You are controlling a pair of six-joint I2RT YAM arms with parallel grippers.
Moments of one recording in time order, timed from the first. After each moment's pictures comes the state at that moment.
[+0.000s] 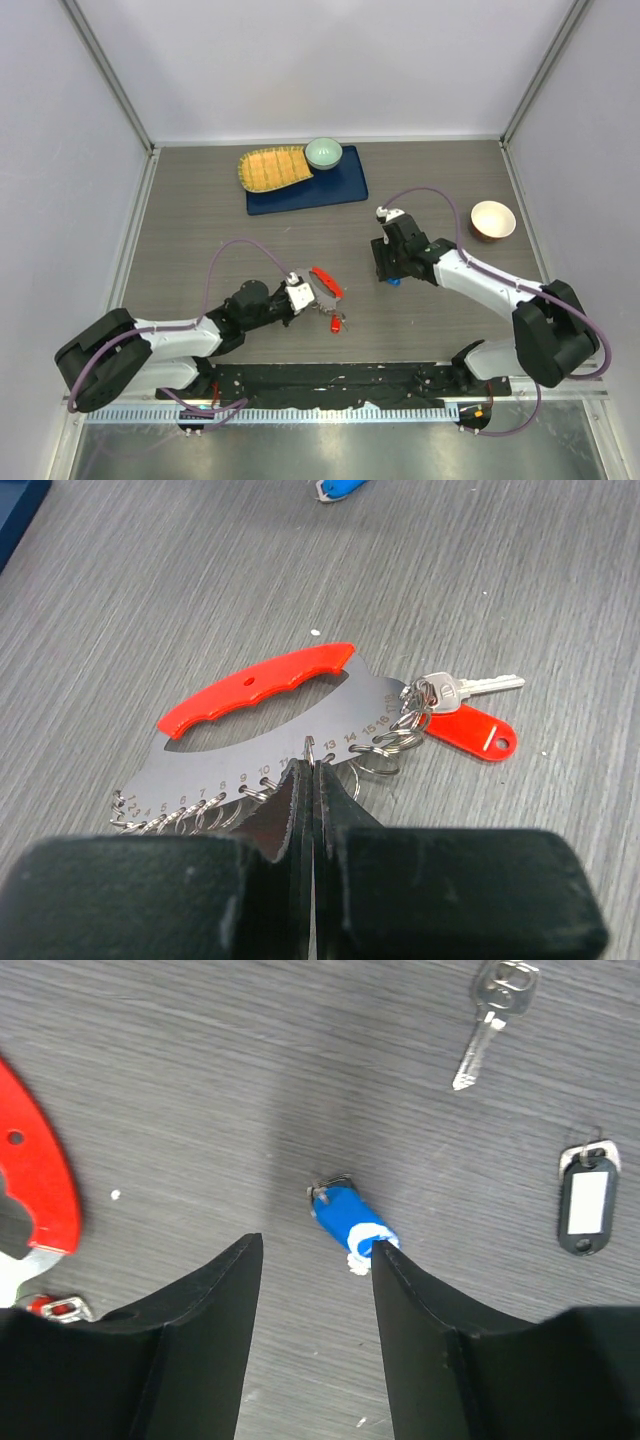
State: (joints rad) left arm -0.88 1.18 0.18 0.68 0.20 0.29; right arm 0.58 1.35 0.78 -0.39 0.11 0.28
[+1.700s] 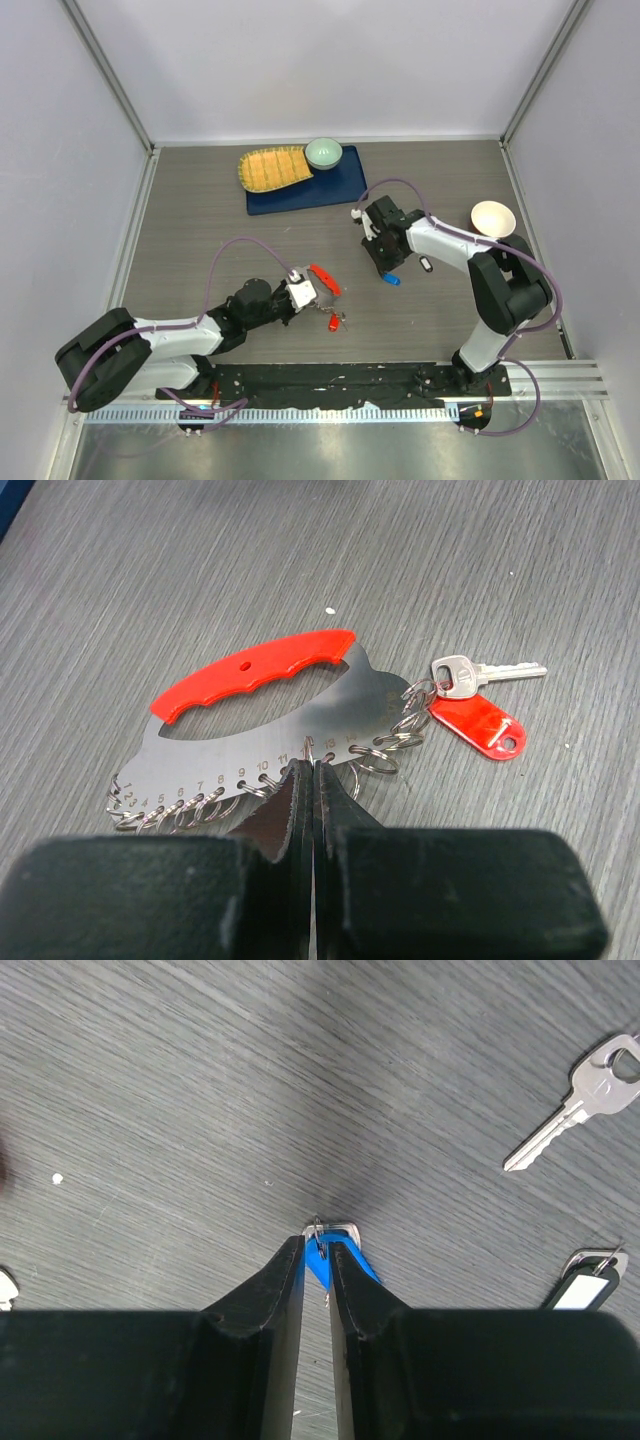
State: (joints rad) left arm -0.88 1.19 0.21 0.61 0.15 0.29; right arm 0.53 1.69 1.05 -0.61 -0.01 -0.03
